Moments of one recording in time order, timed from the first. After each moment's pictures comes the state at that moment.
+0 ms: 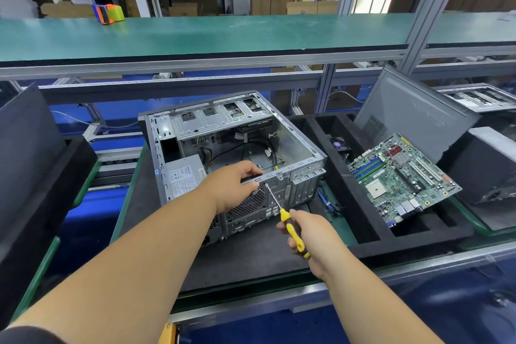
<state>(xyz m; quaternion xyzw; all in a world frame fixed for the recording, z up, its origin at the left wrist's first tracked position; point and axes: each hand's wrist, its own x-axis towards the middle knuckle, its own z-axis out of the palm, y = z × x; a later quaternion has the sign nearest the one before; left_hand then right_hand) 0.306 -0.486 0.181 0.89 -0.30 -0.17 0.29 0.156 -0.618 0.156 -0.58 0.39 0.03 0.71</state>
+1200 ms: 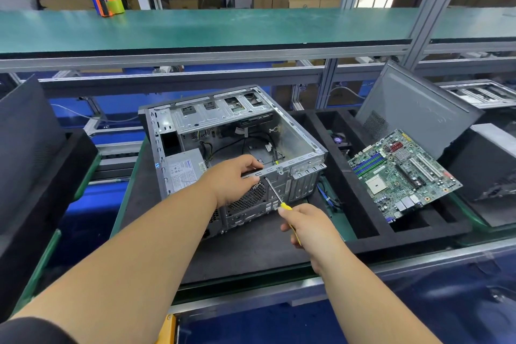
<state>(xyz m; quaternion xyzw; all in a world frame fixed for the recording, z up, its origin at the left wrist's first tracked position) 0.304 -0.486 0.183 0.89 -0.30 -0.17 0.29 0.150 -0.616 0.152 -0.70 0.34 -0.02 0.63</state>
